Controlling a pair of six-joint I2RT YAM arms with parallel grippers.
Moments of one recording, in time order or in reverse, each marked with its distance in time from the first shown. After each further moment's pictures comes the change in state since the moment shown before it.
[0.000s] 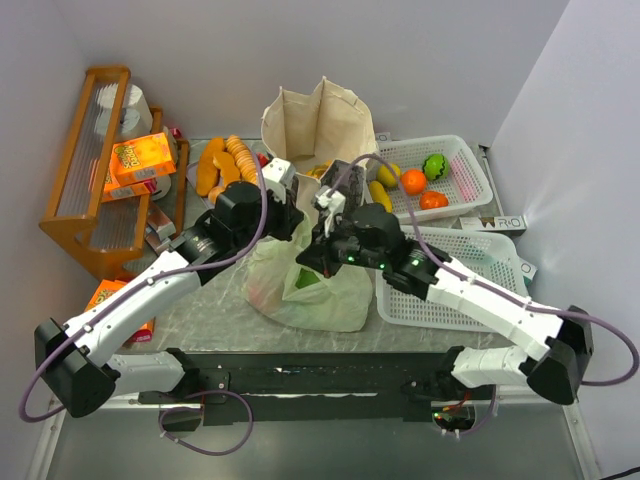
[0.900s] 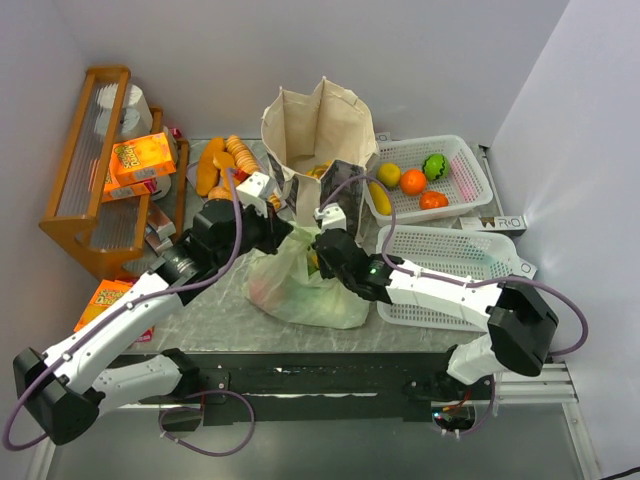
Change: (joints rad) left arm 0.035 -0.152 -0.138 0.032 0.039 -0.032; right arm 0.071 0.250 -0.104 0.003 0.682 0.116
